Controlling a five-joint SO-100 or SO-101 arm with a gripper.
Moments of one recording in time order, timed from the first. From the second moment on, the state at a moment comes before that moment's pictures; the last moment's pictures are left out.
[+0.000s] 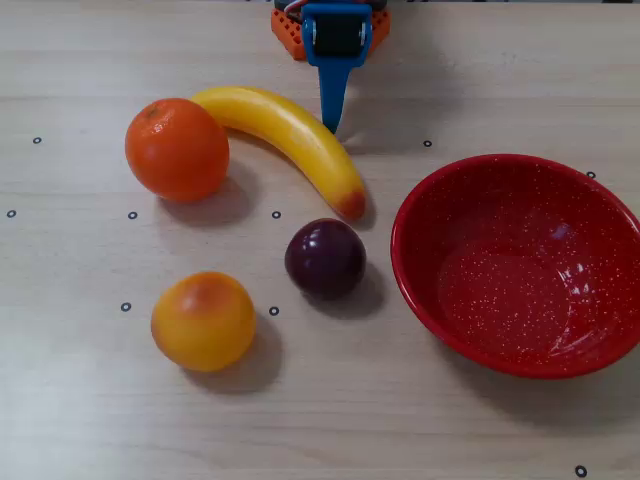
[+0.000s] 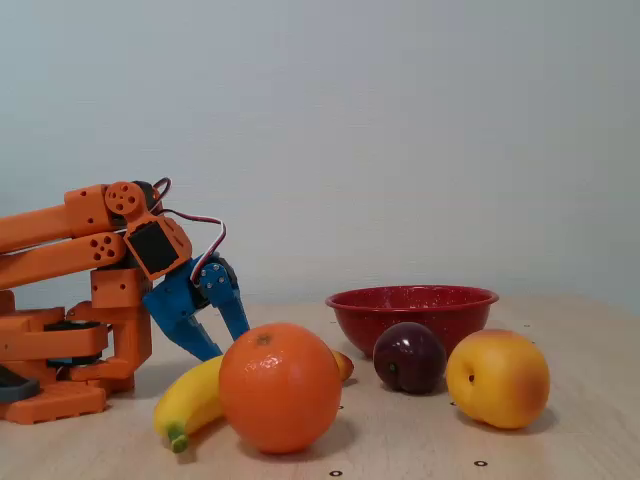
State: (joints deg) arm -1.9 189.9 175.4 73.0 4.5
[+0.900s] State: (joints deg) arm -1.9 189.9 175.4 73.0 4.5
